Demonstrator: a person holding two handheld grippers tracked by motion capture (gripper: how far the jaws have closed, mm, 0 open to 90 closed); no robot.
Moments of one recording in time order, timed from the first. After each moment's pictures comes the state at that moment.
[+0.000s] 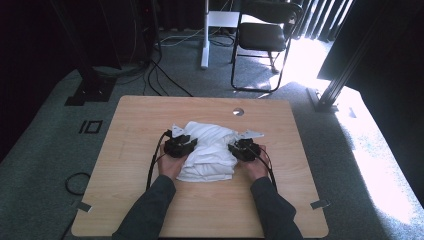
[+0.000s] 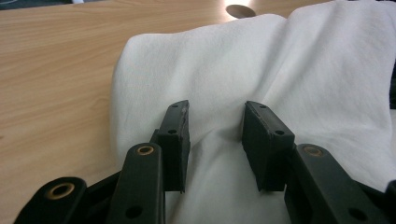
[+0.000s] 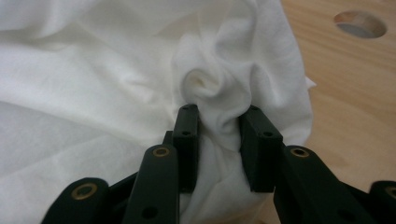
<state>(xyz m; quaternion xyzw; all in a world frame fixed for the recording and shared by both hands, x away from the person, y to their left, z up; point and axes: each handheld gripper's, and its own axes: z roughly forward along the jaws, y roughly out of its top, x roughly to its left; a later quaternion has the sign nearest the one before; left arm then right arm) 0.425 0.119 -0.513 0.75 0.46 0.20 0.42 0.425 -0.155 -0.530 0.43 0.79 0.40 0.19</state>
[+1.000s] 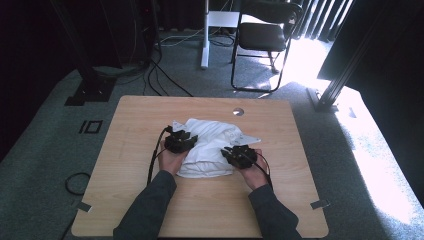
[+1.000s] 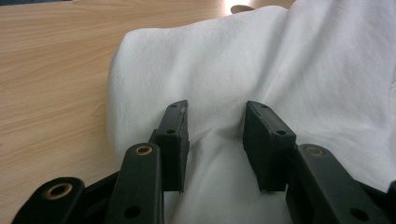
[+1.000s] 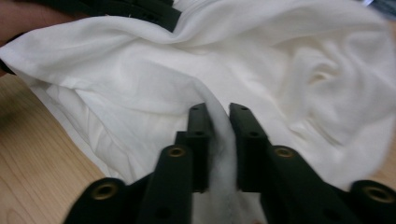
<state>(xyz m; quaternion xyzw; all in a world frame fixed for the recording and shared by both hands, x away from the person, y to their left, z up) 0.434 0.120 -0.510 0.75 0.46 0.19 0.42 0.374 -0.138 -0.494 0.37 0.81 0.42 0.19</state>
